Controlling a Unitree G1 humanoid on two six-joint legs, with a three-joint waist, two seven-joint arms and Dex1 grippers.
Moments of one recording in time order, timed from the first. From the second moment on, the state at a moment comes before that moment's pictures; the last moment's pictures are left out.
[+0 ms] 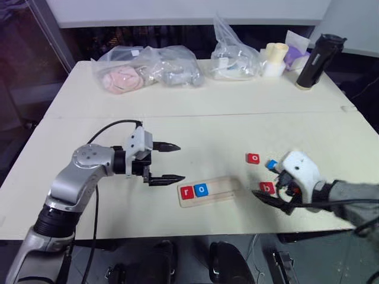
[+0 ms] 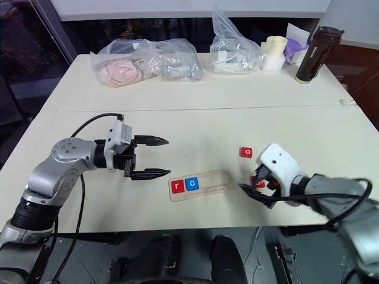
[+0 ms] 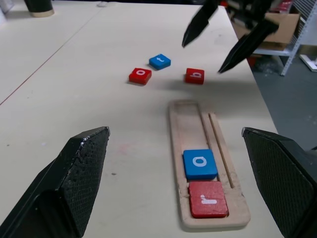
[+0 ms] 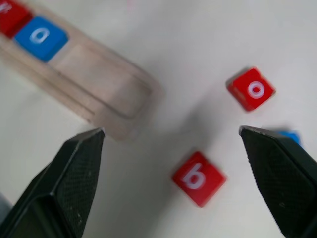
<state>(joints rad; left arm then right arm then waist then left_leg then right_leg) -0.43 0.65 -0.10 -0.20 -0.47 0.40 -1.17 -0.02 -1.00 -0.27 -0.74 0.42 1.06 0.82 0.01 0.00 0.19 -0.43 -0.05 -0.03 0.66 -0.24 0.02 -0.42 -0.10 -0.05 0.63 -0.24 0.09</state>
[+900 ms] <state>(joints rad) -0.40 0.66 -0.08 -0.25 -0.47 0.41 -1.12 -0.12 -1.07 0.03 -0.05 0.22 0.24 1.26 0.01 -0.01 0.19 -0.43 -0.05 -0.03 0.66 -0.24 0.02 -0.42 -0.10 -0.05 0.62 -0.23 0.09</state>
